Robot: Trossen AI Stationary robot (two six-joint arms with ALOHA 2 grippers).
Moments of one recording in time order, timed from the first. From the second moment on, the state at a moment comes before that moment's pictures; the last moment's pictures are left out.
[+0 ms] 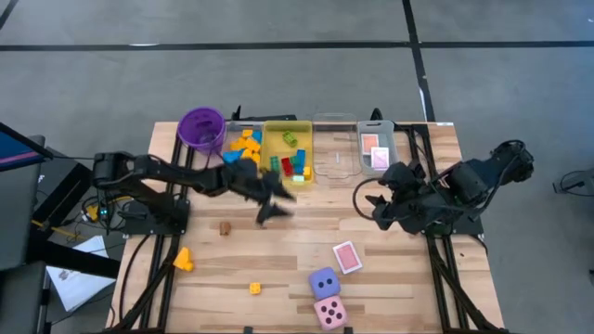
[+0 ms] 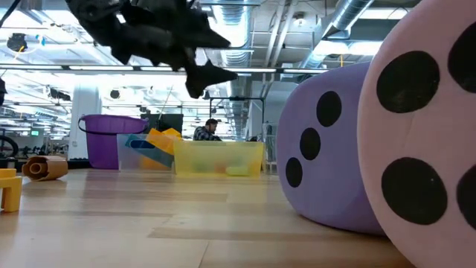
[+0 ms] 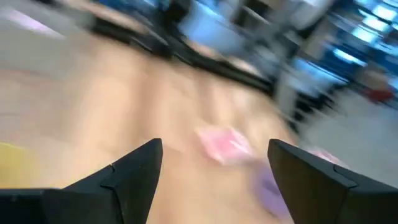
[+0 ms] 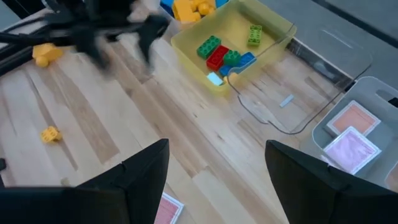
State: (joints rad) left arm 0.14 1.45 0.68 0.47 0.38 -0.30; right arm 0.51 1.33 1.66 -1.46 0.70 1.06
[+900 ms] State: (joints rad) left arm -0.56 1.45 0.68 0.06 0.09 -0.27; right arm 0.54 1.45 1.66 -1.43 0.68 1.07
